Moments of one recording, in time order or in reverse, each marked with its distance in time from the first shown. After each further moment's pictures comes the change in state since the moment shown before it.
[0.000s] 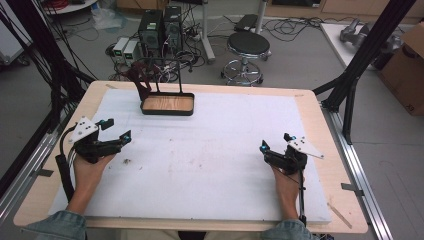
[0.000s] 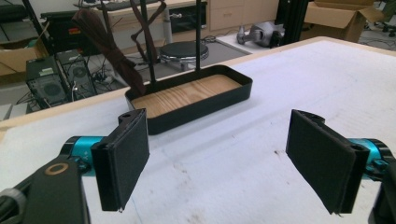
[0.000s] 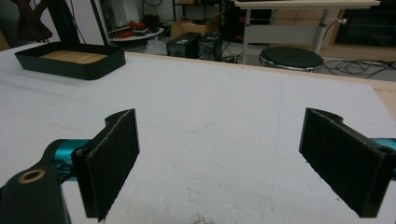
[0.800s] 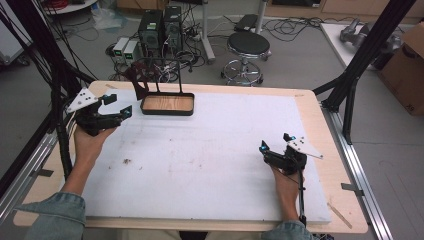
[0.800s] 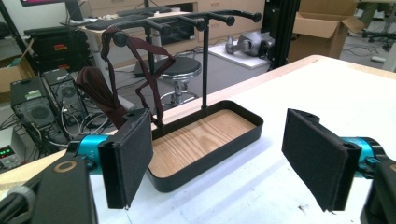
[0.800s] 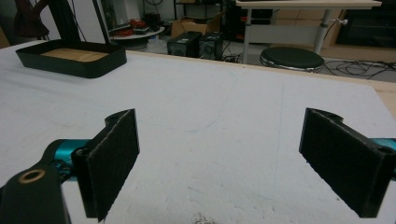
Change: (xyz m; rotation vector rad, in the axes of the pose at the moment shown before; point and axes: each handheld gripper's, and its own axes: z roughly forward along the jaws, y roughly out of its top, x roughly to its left) left arm 0.033 0.052 0.034 -0.039 -0.058 0.030; right arm 0.001 0.000 0.000 0.002 0.003 -0.009
